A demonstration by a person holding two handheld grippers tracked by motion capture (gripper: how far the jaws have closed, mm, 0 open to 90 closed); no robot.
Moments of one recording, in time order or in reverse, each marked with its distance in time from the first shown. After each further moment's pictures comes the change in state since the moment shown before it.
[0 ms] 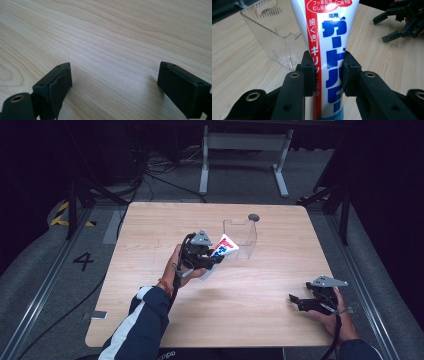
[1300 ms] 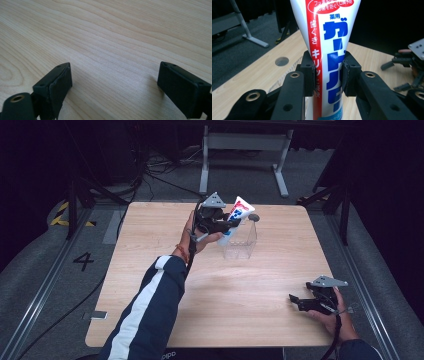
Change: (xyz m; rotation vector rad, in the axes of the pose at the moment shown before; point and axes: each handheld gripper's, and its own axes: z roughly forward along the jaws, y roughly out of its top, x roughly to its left) left arm 0.040 0.087 0.022 -0.187 -0.004 0.024; right arm 0.000 0.000 0.000 -0.001 0.002 -0.002
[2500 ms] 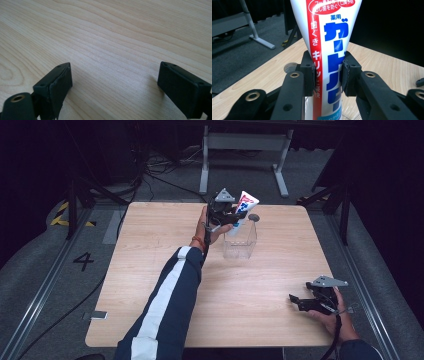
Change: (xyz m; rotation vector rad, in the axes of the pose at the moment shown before) left arm 0.036 -0.013 0.066 -0.028 0.045 -0.041; right arm -0.001 0.000 0.000 0.001 0.001 -0.009
